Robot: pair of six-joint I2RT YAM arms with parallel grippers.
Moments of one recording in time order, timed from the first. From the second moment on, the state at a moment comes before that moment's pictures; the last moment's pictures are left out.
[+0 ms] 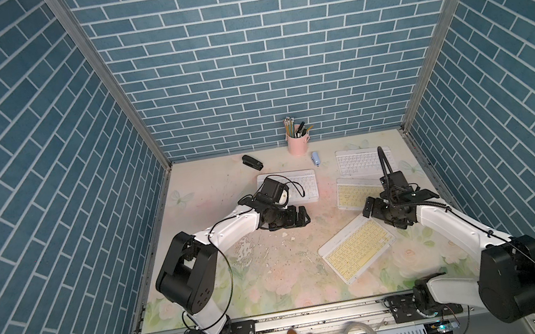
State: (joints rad) left arm -0.61 1.67 1.11 -0.47 0.39 -0.49; right arm 0.20 1.25 0.74 -0.64 -0.05 0.62
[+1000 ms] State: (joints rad) left arm -0.58 1.64 1.03 -0.40 0.50 -0.58; right arm 0.37 1.25 0.57 -0.49 -0.09 0.69
